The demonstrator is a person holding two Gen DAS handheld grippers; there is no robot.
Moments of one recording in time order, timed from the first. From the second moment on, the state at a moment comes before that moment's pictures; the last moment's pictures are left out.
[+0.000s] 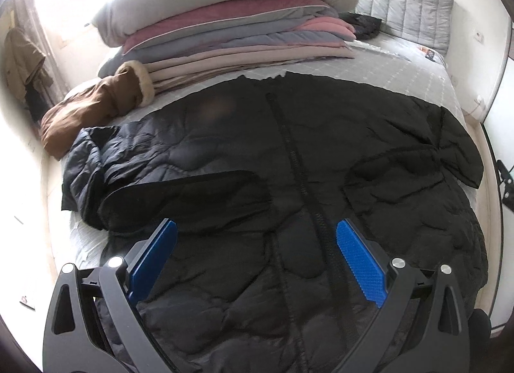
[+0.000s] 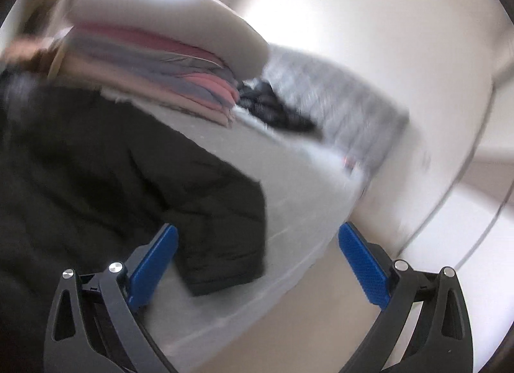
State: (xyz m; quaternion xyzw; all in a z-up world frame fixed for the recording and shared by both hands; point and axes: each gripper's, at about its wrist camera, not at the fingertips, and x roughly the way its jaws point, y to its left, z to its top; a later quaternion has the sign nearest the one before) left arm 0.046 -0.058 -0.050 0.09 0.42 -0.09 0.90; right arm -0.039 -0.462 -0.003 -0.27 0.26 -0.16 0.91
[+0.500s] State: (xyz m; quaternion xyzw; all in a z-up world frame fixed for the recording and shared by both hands) left arm 0.061 -0.122 -0.062 0.11 0.44 -0.12 0.88; right arm -0.045 -0.473 -0.085 -0.50 0.24 -0.04 0.83
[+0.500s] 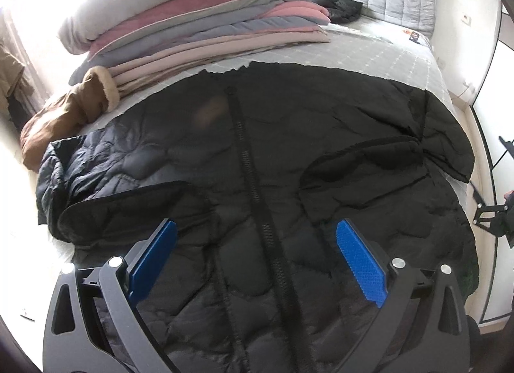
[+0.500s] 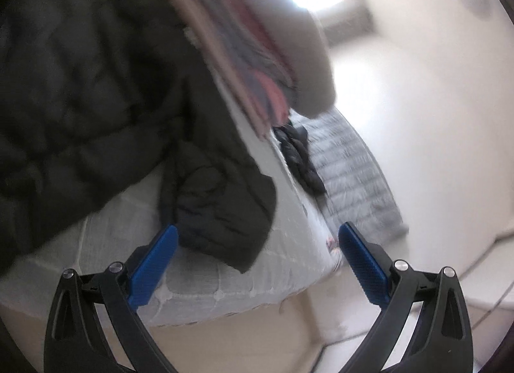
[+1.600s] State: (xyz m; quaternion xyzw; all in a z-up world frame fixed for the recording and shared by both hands) left arm 0.071 -0.128 -0.071 0.10 0.47 -0.11 0.87; right arm 0.066 -0.632 -0.032 0.12 0.33 0.01 0.94
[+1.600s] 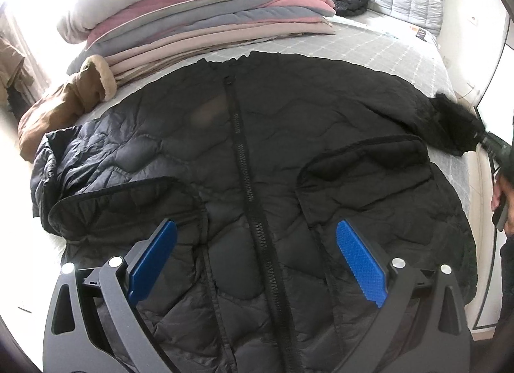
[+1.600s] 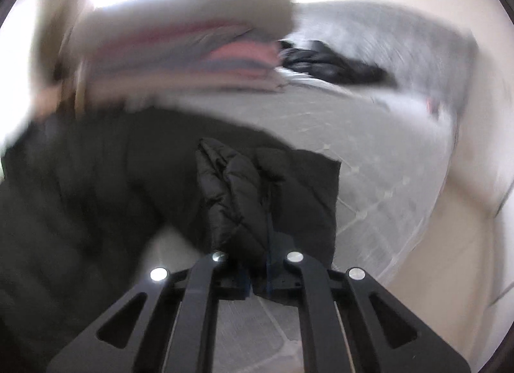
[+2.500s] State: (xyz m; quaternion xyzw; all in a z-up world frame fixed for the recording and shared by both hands) left arm 0.085 -0.099 -0.103 0.10 0.51 -0.08 0.85; right arm 0.030 -0.863 -0.189 0.65 0.25 -0.16 0.70
